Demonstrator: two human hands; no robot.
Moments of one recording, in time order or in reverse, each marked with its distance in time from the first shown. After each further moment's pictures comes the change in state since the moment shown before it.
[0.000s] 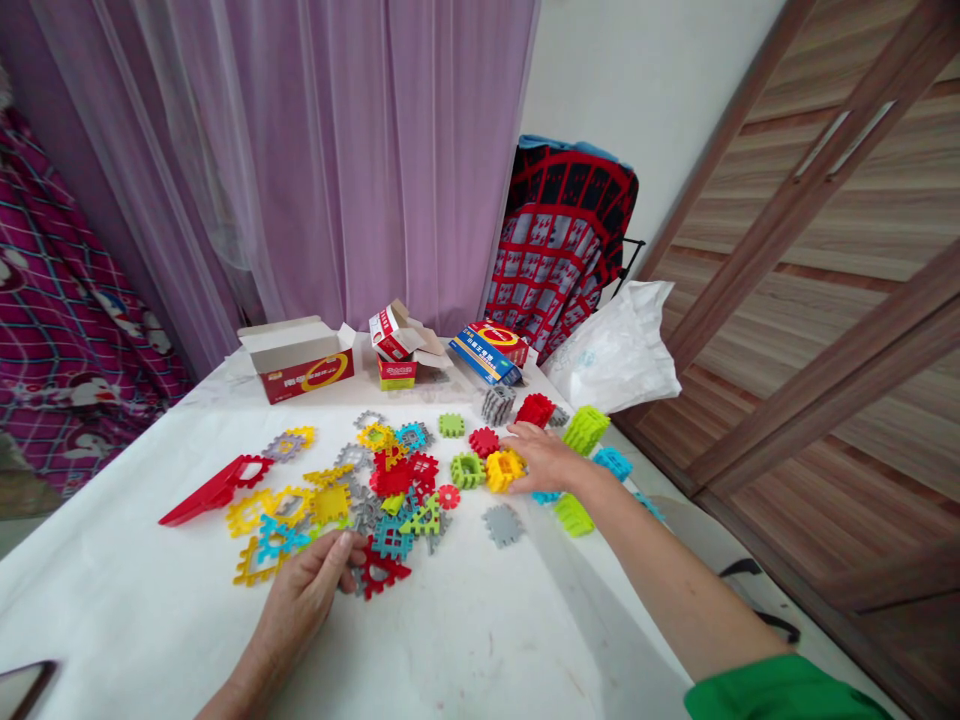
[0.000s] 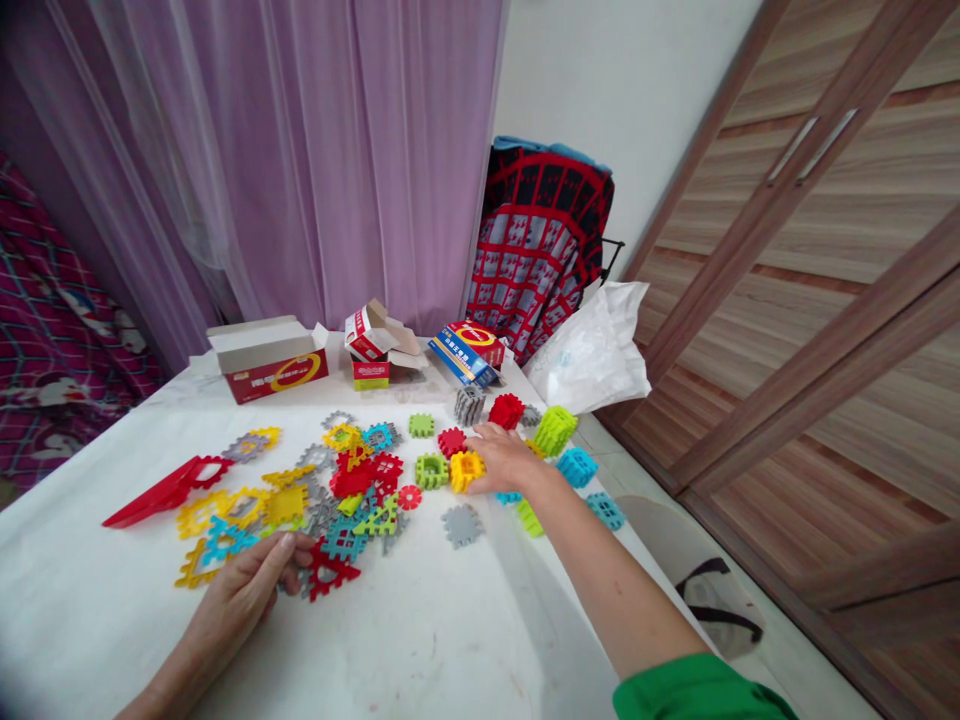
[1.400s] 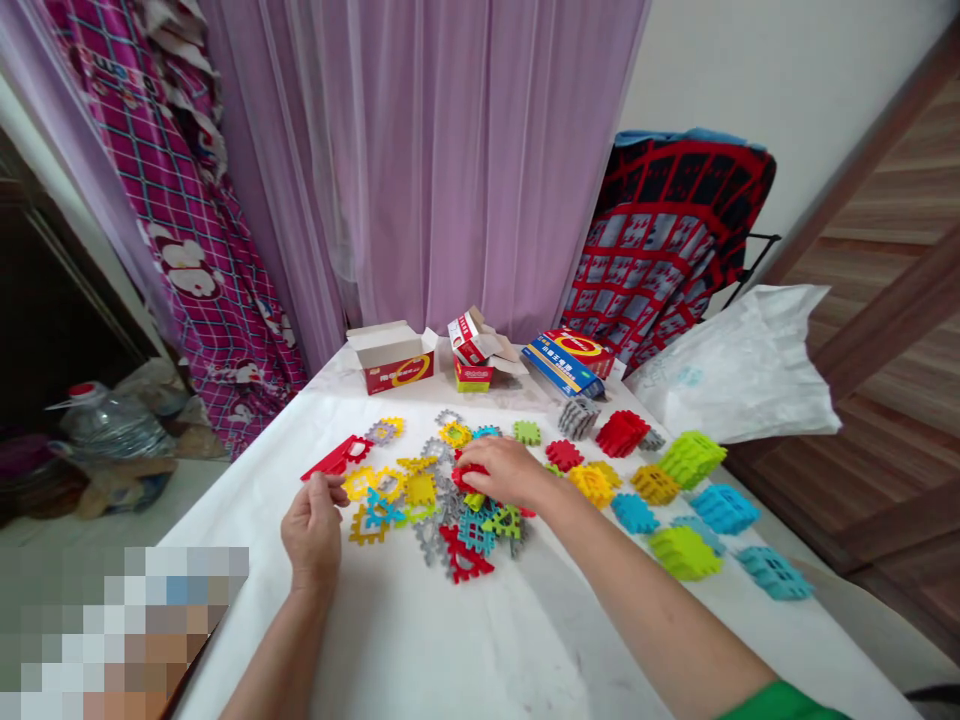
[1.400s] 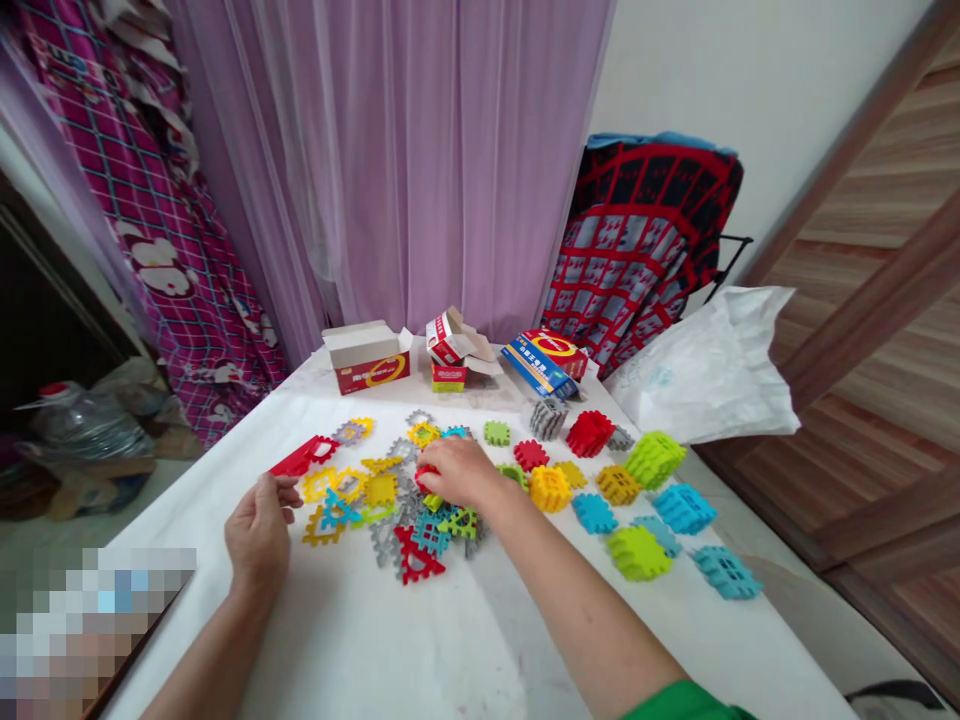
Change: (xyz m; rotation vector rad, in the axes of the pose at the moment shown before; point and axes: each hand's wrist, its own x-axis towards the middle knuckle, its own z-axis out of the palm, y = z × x) left_hand 0.022 -0.017 -0.074 -0.141 0.842 0.046; right_hand 0.058 -0.166 -0.014 0.122 0.179 -0.446
